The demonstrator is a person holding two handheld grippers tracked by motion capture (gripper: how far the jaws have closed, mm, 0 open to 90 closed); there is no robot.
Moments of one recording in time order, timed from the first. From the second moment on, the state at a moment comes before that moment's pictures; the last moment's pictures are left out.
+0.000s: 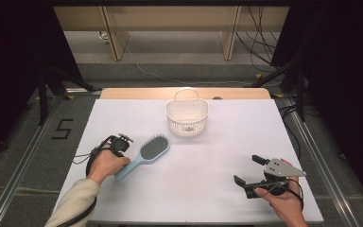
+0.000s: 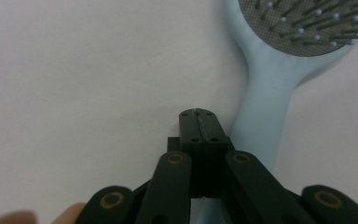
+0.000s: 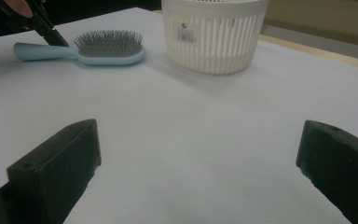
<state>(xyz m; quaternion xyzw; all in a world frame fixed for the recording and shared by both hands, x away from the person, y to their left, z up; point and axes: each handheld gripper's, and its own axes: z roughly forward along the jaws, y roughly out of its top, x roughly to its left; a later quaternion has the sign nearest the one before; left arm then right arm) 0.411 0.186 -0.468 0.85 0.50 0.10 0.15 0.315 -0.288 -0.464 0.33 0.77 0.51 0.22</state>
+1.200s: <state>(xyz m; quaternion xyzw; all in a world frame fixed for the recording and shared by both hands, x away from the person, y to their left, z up) 0.394 0.172 -0.467 0.86 0.48 0.11 0.14 0.315 -0.288 -0.464 0.33 0.77 0.51 0.22</state>
